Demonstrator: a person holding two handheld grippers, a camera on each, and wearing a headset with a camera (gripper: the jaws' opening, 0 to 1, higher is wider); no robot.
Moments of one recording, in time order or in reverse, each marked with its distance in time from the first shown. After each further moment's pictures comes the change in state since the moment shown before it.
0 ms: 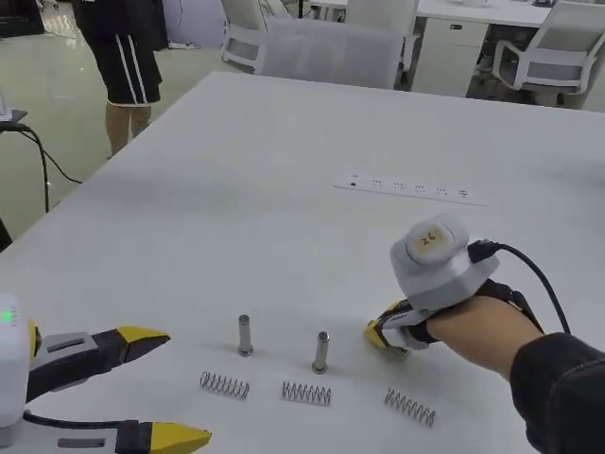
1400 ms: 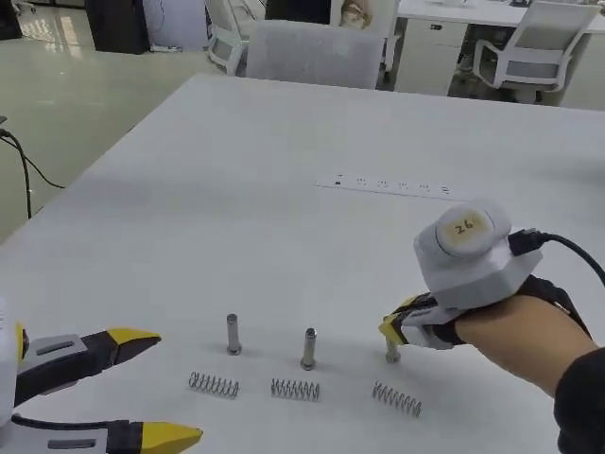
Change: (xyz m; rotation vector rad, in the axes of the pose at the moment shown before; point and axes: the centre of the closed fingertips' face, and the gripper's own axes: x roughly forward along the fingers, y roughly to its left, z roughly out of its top) left arm 0.000 -0.002 0.001 0.011 -0.003 -0.012; right arm -0.060 0.012 -0.008 0.030 -0.044 -0.047
